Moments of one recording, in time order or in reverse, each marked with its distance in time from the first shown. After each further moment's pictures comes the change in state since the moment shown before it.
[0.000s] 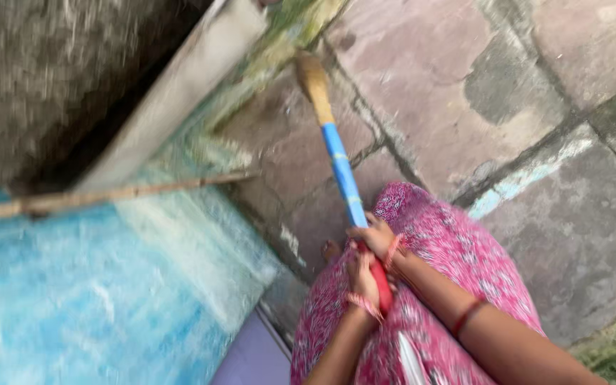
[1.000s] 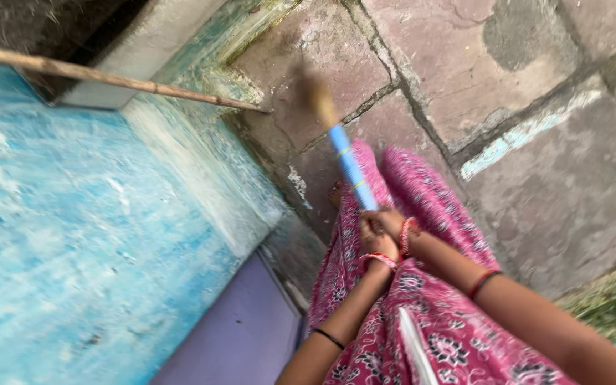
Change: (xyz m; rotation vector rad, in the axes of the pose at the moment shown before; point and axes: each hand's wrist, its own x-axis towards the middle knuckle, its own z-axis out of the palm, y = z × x) left_hand -0.003 -0.129 -0.142 0.600 0.293 0.553; right_hand -0.093 0.188 0.030 -0.220 0.004 0.173
